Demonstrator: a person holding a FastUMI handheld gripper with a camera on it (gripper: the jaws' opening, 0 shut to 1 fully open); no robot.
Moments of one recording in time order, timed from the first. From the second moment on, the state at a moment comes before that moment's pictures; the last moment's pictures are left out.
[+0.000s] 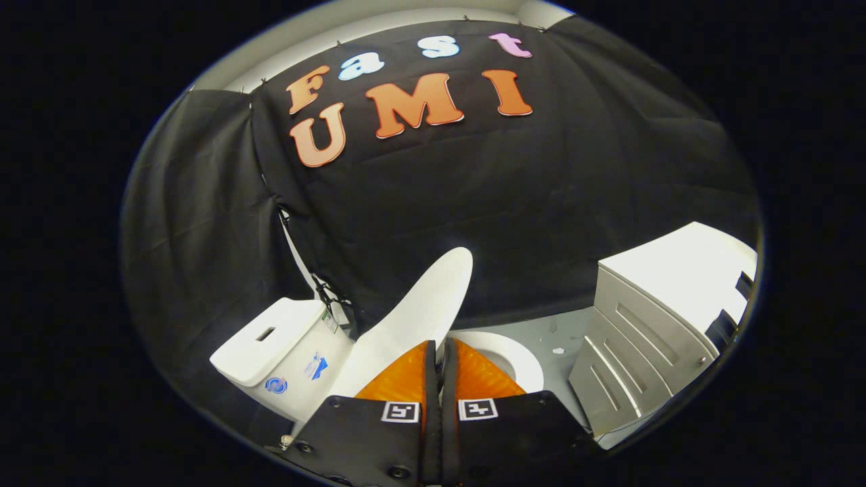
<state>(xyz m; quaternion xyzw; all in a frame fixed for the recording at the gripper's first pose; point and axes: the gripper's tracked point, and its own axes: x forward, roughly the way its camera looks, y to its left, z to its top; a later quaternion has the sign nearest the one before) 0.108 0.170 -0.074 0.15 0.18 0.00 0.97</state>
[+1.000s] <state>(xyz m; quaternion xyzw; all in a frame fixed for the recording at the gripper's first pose) 0.130 0.317 0.029 0.02 0.13 0.07 0.99</state>
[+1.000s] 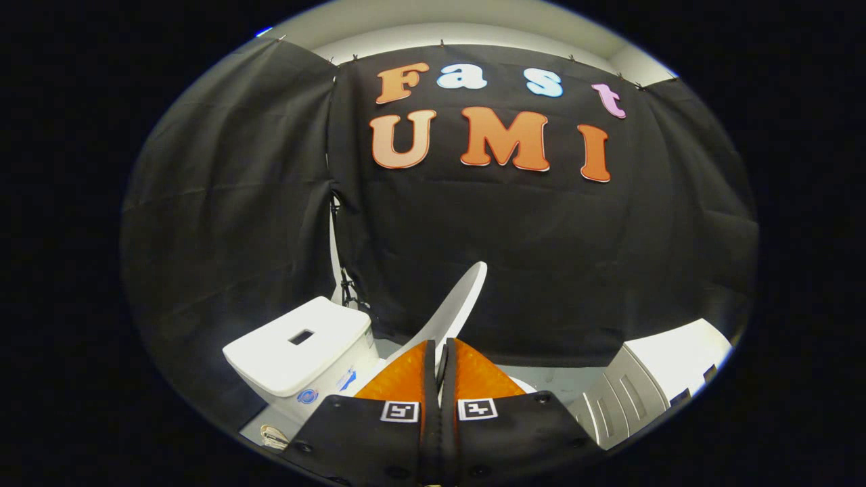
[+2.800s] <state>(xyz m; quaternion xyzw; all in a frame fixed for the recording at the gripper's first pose) 0.134 0.615 0.062 -0.13 0.07 0.20 0.97</state>
